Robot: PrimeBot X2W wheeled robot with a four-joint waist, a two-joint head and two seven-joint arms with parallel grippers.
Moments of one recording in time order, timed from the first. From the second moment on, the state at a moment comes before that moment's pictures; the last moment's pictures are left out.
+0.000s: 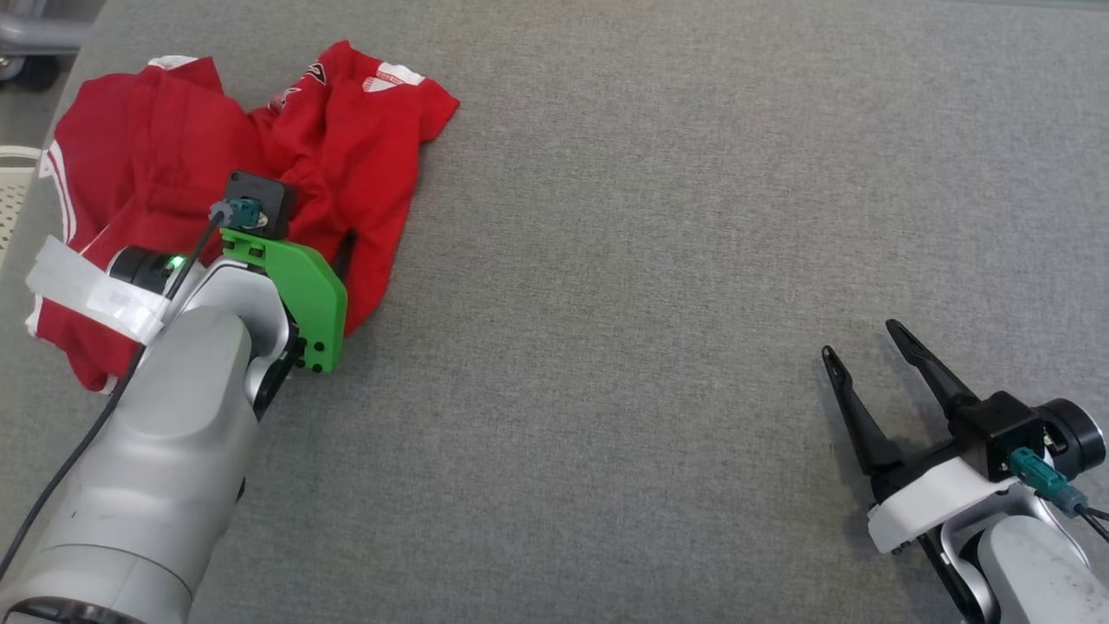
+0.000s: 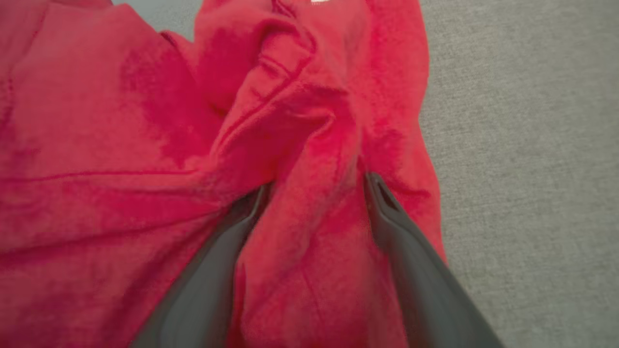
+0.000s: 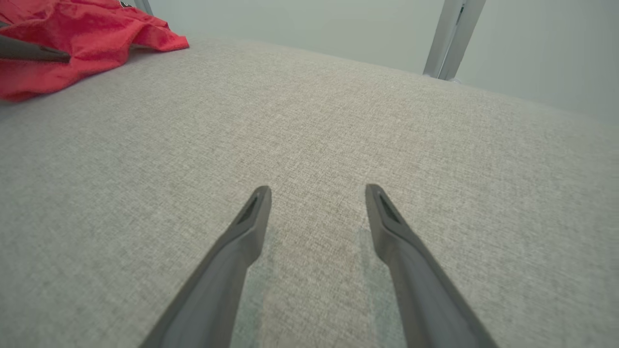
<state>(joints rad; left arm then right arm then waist) -0.89 0.23 -0.59 0.98 -0.45 -0.13 0.07 -0.14 -0.32 0.21 0.18 0.17 0.13 -0.26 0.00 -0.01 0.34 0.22</state>
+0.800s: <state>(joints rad) -1.04 0.32 -0.52 1.08 -0.60 -0.12 -0.05 -0.06 -0.23 0.18 0.21 0.18 0.13 -0.26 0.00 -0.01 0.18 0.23</state>
